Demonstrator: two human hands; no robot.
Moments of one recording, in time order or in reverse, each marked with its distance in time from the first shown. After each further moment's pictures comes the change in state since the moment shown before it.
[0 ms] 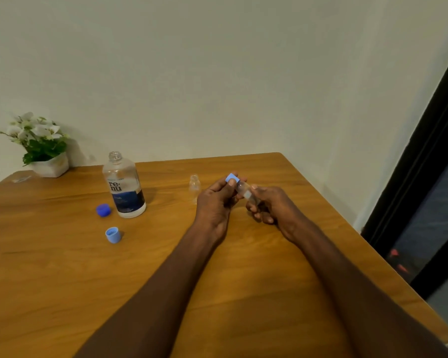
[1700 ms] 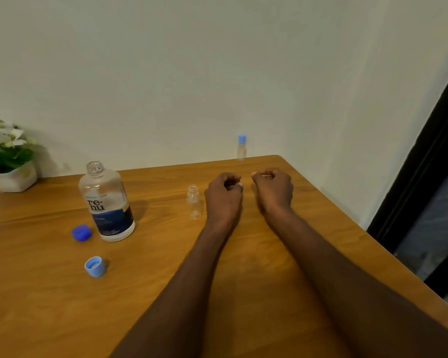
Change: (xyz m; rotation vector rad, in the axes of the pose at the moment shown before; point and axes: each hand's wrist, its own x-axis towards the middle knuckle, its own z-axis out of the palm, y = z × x) left_hand 0.078 -0.014 0.000 0.872 0.089 0.388; right_hand 0.104 0.012 0.015 -0.296 0.828 -0.004
